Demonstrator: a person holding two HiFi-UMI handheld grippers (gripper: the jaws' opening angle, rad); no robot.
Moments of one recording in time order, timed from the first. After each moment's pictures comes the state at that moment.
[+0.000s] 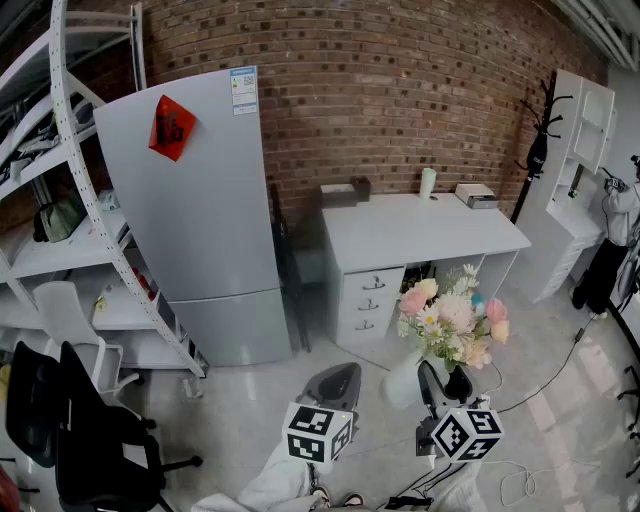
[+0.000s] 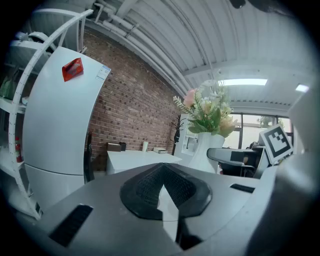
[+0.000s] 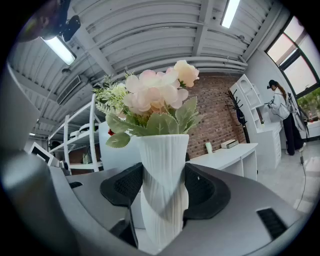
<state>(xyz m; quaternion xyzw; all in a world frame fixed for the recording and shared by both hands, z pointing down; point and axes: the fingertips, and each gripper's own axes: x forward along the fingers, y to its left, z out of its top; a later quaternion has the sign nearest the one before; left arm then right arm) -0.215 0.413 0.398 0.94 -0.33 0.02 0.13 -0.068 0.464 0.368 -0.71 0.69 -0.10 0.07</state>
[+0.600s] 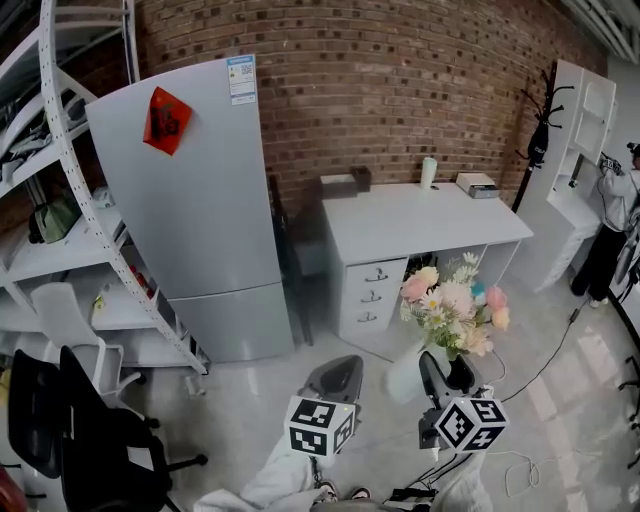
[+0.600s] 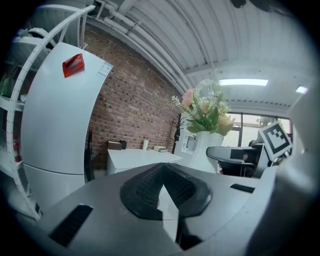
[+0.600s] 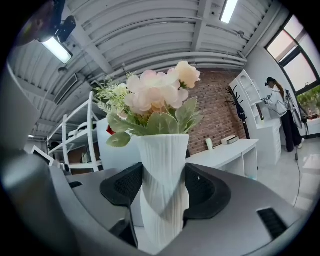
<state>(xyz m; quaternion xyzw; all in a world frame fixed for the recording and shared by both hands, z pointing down) -0.222 0.393 0.406 0.94 -0.32 0.03 0.14 -0.077 0.442 0.374 -0.71 0.69 -0.11 0.06</state>
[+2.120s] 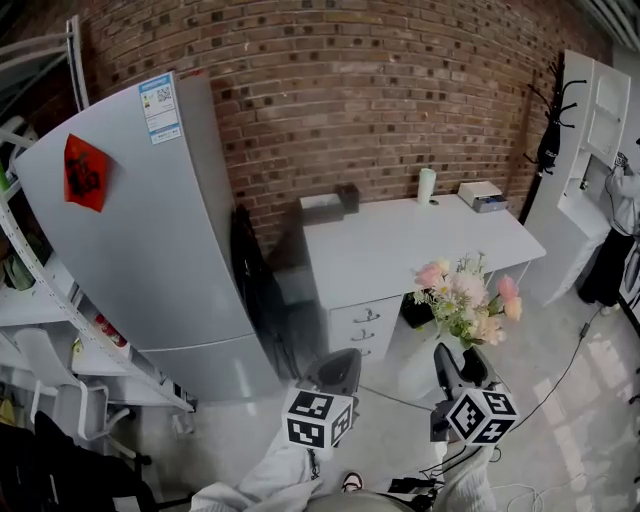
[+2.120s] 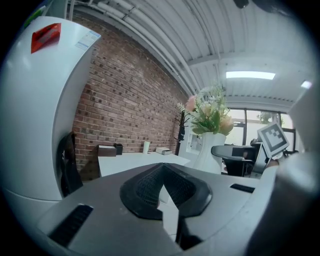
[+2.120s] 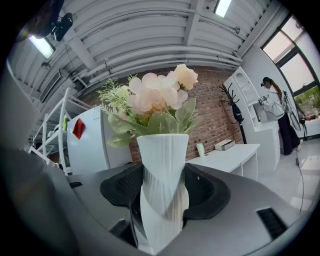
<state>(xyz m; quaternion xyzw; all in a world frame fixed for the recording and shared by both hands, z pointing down) -0.084 0.183 0.406 0.94 -0.31 0.04 0.12 0.090 0.250 0.376 -0.74 0.66 -0.11 0.07</state>
